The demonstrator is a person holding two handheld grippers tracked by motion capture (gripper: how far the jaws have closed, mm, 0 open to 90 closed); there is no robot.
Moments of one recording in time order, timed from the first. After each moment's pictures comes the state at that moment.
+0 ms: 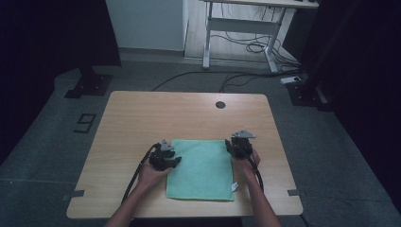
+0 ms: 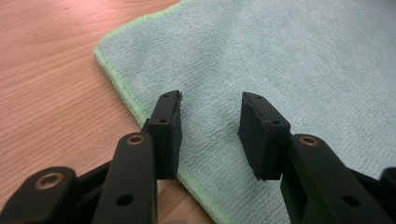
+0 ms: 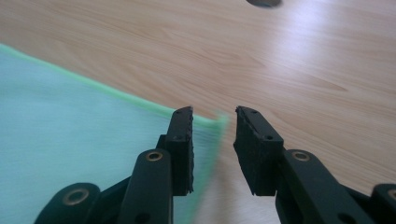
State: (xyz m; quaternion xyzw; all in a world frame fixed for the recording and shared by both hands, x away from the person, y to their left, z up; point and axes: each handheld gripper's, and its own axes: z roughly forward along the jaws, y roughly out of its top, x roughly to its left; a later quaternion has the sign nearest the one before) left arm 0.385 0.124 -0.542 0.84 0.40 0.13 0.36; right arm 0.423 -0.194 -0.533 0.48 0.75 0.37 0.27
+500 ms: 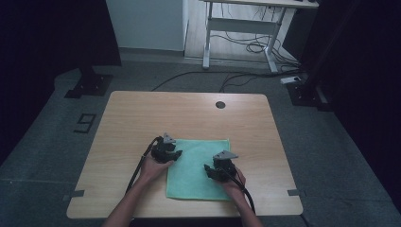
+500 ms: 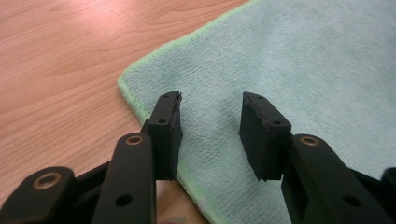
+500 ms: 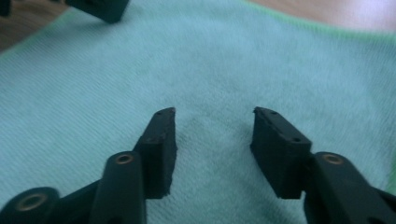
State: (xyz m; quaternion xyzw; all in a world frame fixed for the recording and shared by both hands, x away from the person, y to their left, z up) left arm 0.414 0.120 -0.540 0.84 0.40 0.14 0.35; right arm 0.349 -0.135 -0.548 0.44 0.80 0.37 0.18
